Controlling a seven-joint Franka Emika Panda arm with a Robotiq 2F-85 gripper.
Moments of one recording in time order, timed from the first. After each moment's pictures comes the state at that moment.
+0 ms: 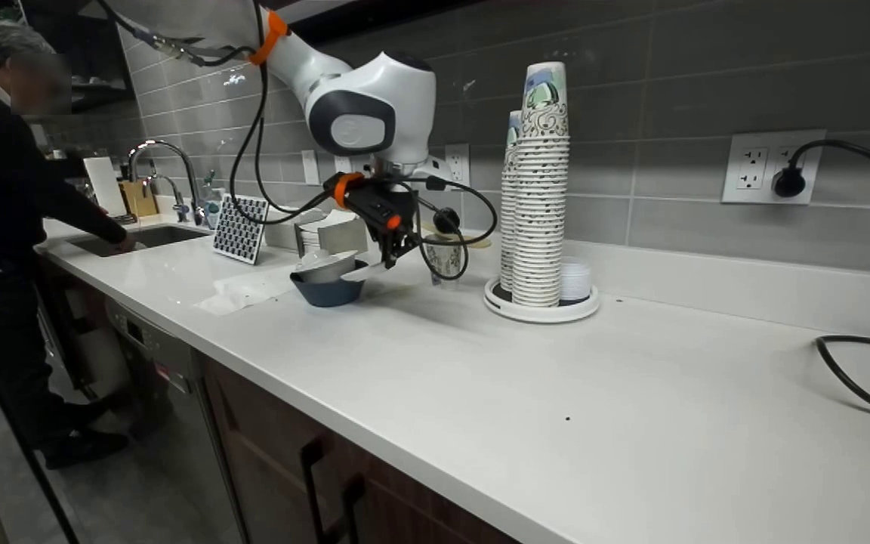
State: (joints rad) arm -0.20 0.34 -0.04 -1.84 0.53 2.22 -0.50
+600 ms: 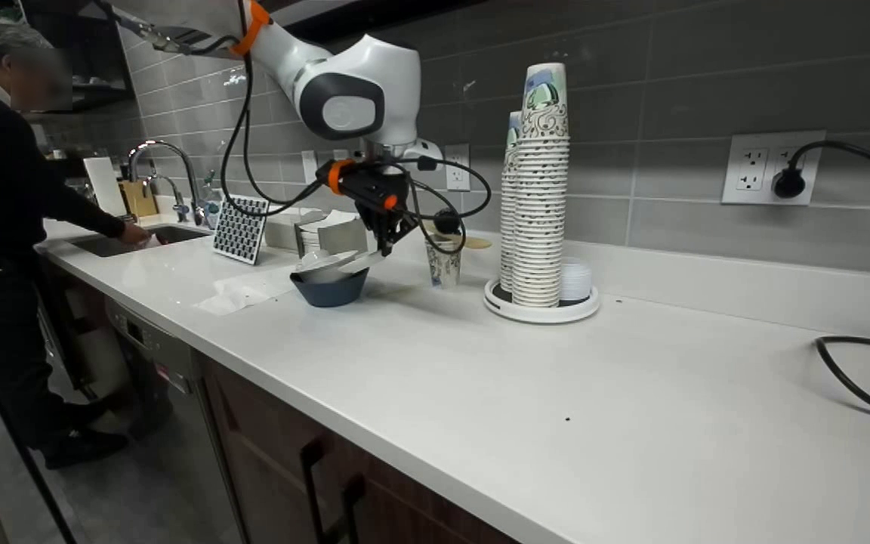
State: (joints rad) arm -0.18 0.30 -0.03 -1.84 0.45 2.23 -0.49
